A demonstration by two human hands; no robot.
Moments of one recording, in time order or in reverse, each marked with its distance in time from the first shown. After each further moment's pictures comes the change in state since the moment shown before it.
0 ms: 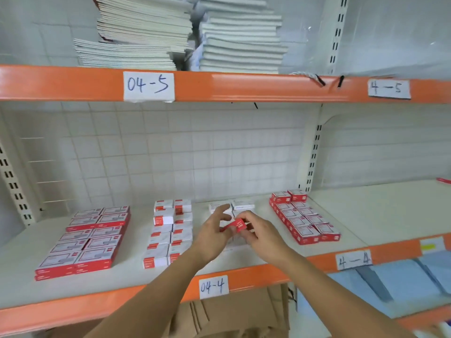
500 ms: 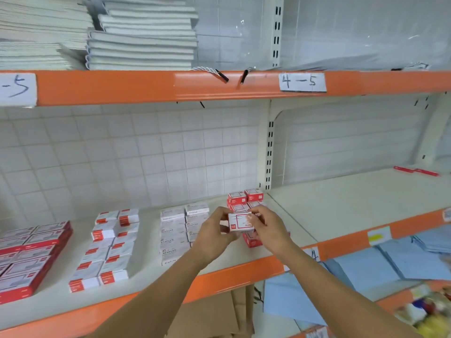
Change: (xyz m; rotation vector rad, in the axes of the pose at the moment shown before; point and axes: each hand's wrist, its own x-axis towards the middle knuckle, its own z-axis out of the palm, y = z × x) left_hand 0.040 0.040 0.121 -0.025 -0.066 0.054; right_hand -0.021 0.102 -0.087 0.287 0.246 0.317
